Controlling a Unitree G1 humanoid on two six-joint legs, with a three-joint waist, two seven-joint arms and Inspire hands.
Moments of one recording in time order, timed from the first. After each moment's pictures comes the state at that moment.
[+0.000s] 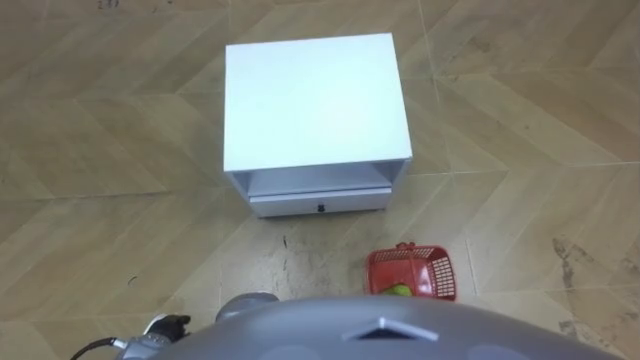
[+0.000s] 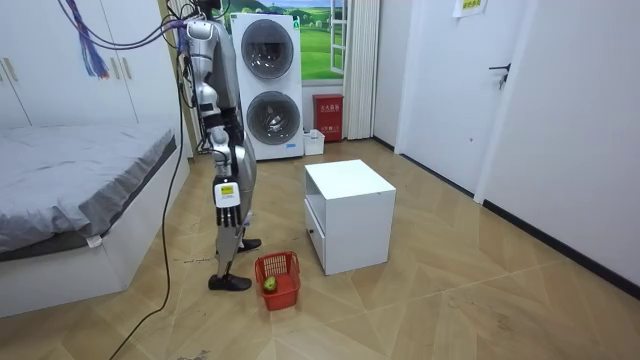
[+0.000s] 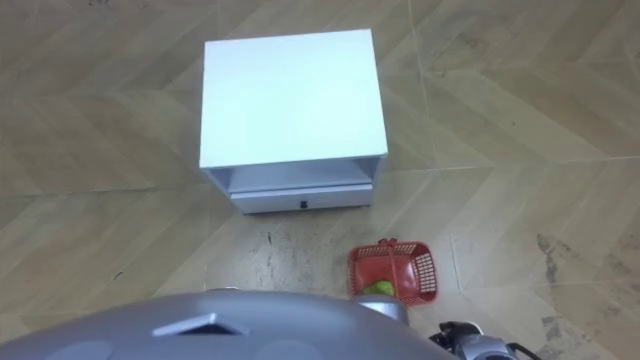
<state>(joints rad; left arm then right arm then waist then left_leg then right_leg) 0.19 0.20 0.04 1.11 0.44 0.21 -0.02 0.18 -0.23 0.02 1.21 -0.22 0.21 0.08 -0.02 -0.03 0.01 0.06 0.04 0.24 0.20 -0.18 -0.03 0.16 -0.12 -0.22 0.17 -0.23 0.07</state>
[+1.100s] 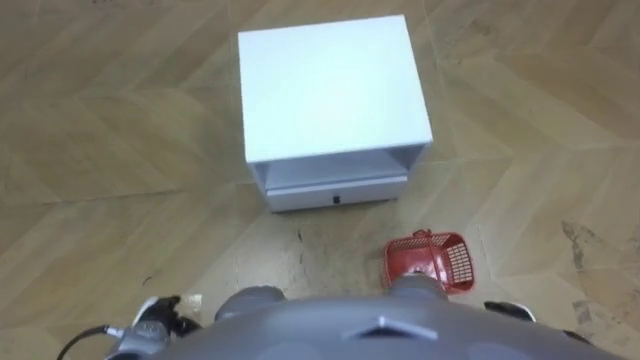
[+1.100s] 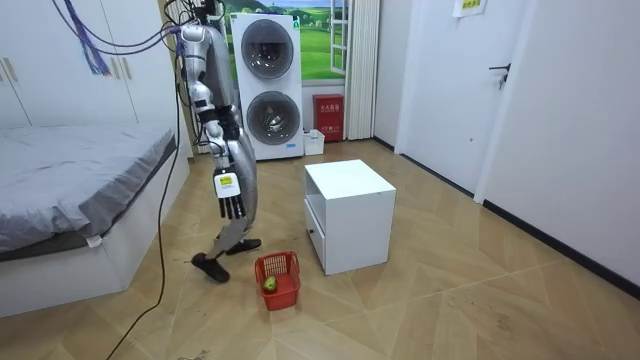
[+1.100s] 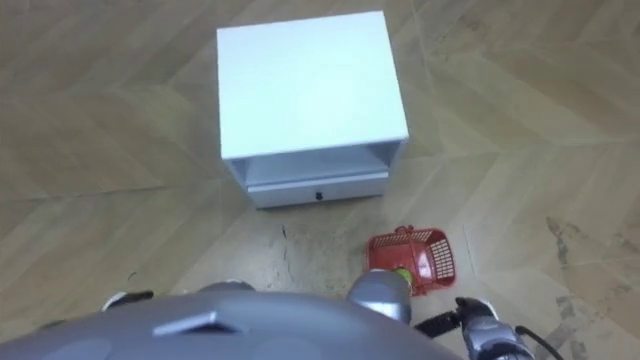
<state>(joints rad) 0.20 0.22 0.10 1.10 0.43 0.13 0.02 0.13 -0.27 -0.02 1.15 -0.12 0.14 -0.03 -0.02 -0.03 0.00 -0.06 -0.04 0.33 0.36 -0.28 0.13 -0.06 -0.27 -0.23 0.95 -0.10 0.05</state>
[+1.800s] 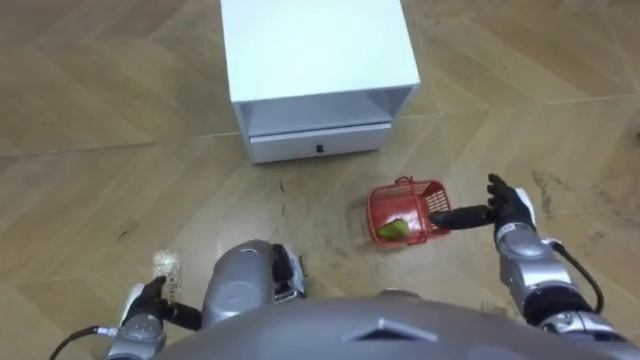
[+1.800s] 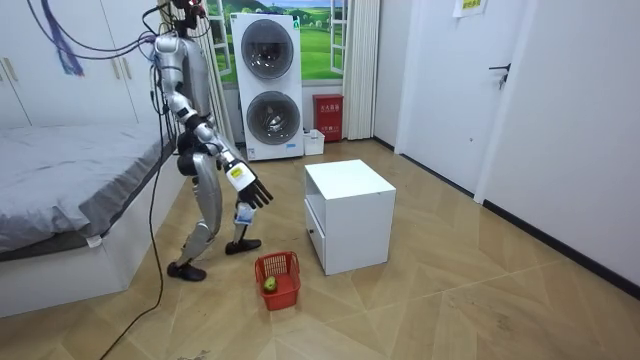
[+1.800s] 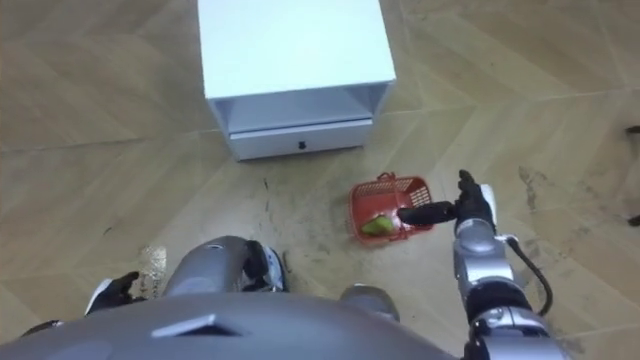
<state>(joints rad) 0.18 0.23 0.06 1.13 0.22 0.04 0.13 -0.06 -0.24 0.00 0.86 0.02 0.05 -0.21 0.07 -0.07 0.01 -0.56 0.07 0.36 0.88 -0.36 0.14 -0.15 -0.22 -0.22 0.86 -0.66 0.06</state>
